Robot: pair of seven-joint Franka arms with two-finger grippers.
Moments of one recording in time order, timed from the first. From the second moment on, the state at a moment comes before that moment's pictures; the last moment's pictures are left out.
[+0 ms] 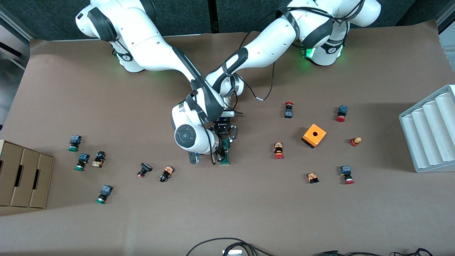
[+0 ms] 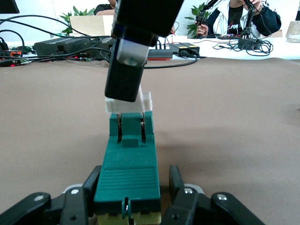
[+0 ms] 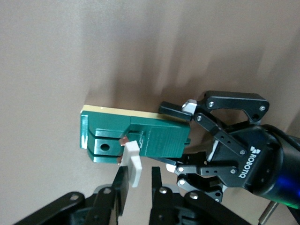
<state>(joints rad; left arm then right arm) -0.82 1.00 -0.31 -1.61 1.98 1.96 -2.49 0.78 0.79 -0.21 -1.39 0.57 2.12 1.71</state>
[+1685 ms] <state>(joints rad) -0.82 1.00 -0.31 -1.61 1.98 1.96 -2.49 0.81 0.78 -0.21 -1.45 0.54 2.16 1.71</state>
